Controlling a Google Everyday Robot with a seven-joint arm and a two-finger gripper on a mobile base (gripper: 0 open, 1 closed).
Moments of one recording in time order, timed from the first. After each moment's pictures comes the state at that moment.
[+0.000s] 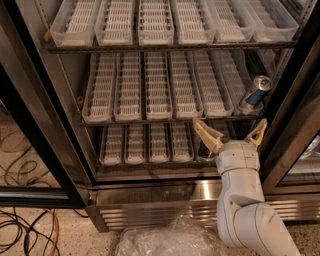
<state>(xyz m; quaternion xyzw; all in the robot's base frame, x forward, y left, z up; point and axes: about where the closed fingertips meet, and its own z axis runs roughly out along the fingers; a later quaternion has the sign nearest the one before) 0.549 -0.199 0.843 0.02 0.61 0.00 0.80</state>
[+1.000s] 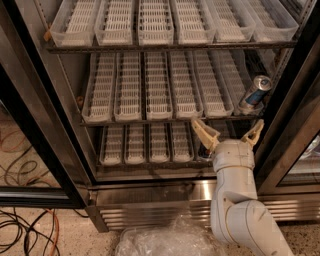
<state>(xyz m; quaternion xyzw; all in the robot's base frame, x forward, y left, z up) 0.556 -0.199 0.835 0.04 0.61 -0.01 0.79</state>
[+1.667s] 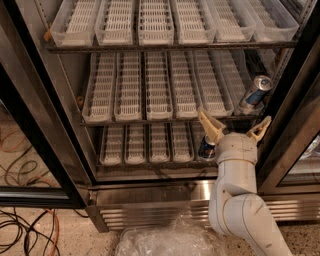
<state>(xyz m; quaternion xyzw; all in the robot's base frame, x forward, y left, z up) 0.567 -0.216 0.848 0.08 0.59 -0.03 0.80</state>
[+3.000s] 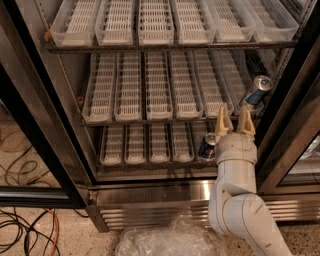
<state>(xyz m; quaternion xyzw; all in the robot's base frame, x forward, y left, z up) 0.567 -0.216 0.848 0.08 0.59 -0.03 0.80</state>
